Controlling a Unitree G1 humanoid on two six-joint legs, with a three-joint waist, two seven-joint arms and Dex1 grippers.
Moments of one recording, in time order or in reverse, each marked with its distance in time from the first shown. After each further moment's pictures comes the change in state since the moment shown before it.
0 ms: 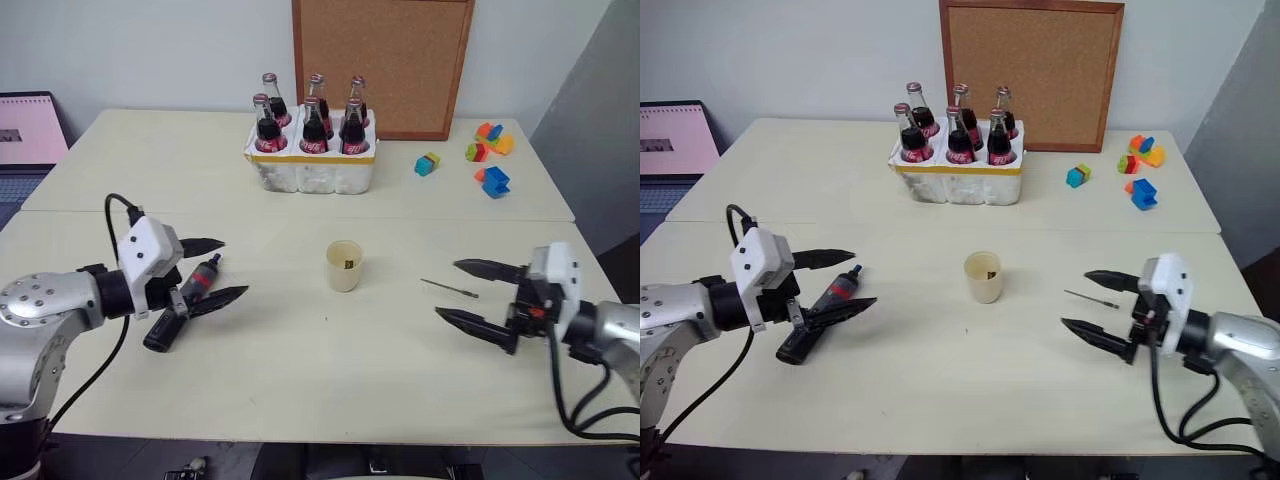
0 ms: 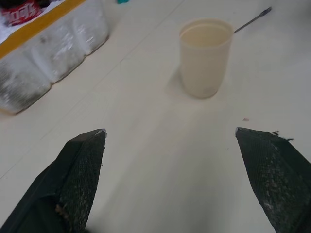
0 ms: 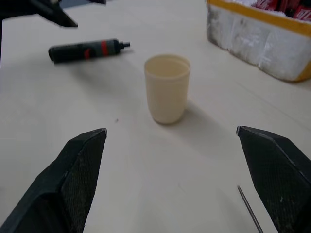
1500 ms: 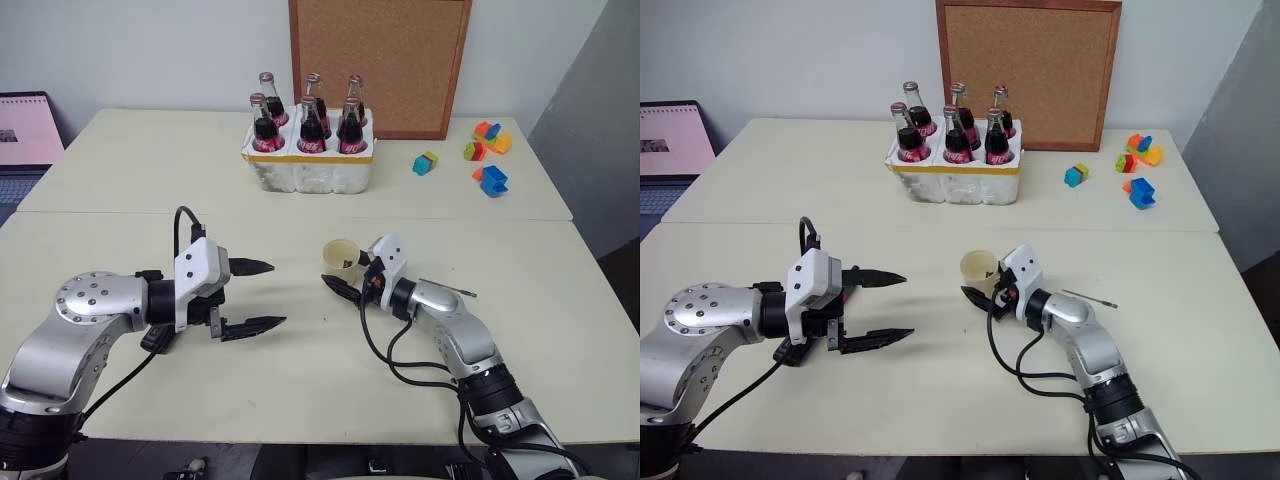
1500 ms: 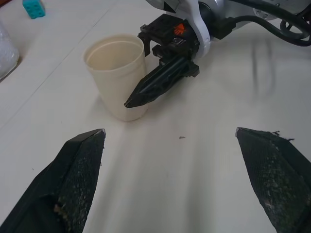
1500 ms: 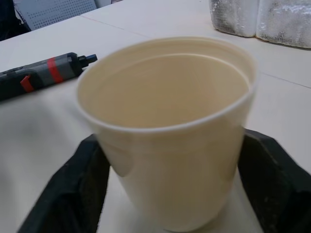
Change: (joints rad) left arm -0.053 -0.017 -0.162 -0.007 0.015 -0.062 -0.097; right arm -0.419 0.579 0.426 0.676 -0.430 -0.244 -0.229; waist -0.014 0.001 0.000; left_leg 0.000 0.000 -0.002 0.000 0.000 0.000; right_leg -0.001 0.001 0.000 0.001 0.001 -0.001
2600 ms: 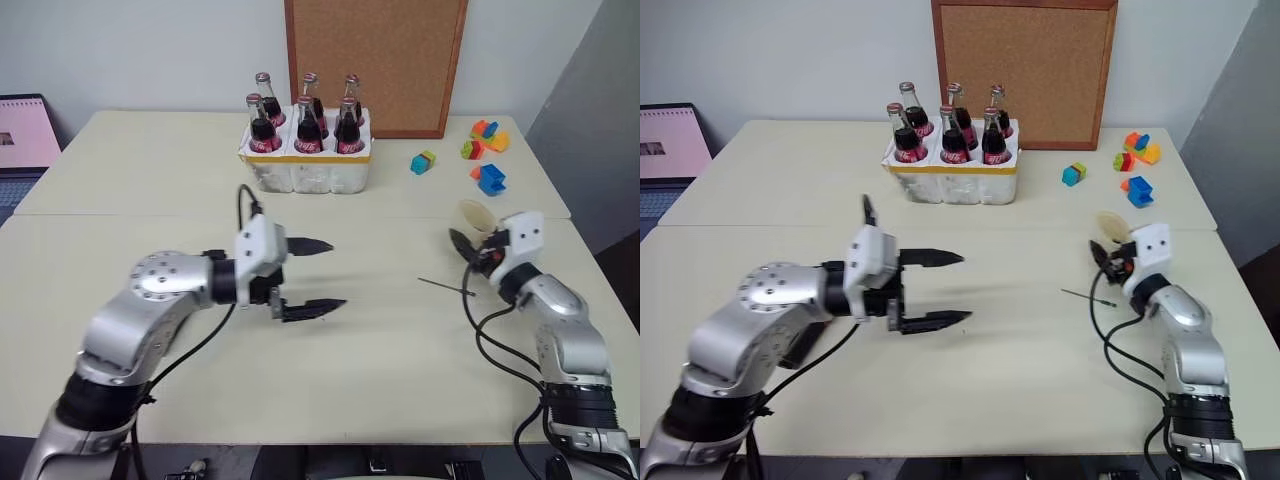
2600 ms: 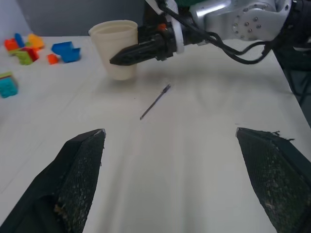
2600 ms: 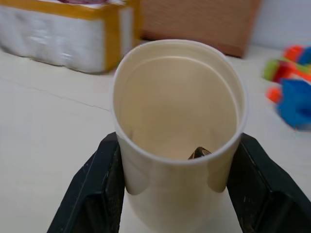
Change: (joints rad) left arm -0.259 -0.224 -0.263 -0.034 0.021 0.074 0.103; right arm 0.135 -0.267 -0.476 -0.095 0.007 -0.002 -0.196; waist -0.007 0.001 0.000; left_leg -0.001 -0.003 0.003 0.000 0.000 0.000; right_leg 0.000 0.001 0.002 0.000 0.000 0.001
